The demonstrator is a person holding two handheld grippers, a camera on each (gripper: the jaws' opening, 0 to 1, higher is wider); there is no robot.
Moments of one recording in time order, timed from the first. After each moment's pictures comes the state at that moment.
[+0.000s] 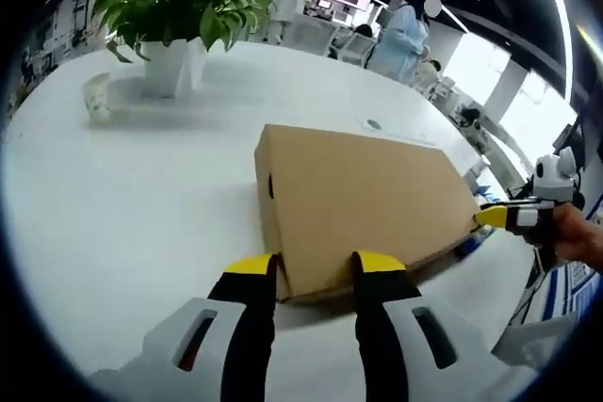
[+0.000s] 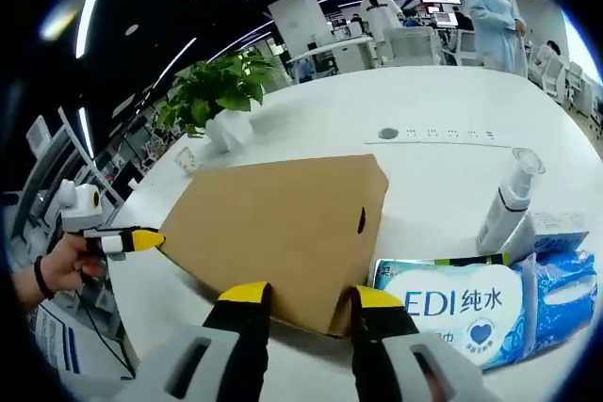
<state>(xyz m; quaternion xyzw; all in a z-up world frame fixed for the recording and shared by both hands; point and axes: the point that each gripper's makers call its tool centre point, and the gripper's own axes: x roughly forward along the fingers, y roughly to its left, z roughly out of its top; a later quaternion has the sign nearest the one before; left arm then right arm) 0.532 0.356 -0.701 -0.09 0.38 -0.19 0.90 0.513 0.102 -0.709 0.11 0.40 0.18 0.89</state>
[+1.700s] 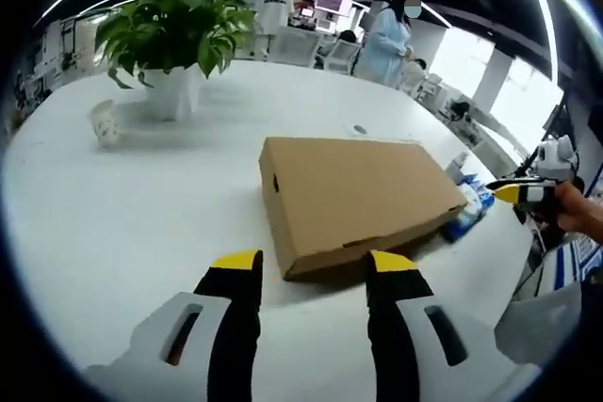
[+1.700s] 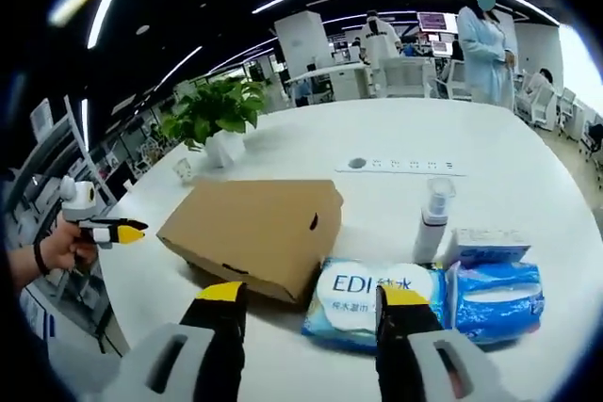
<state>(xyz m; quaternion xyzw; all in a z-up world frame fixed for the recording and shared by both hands) 0.489 0.374 -0.665 -0.06 0.35 -0.22 0.91 0.461 0.027 -0.667 0.08 0.34 0.16 0.92</state>
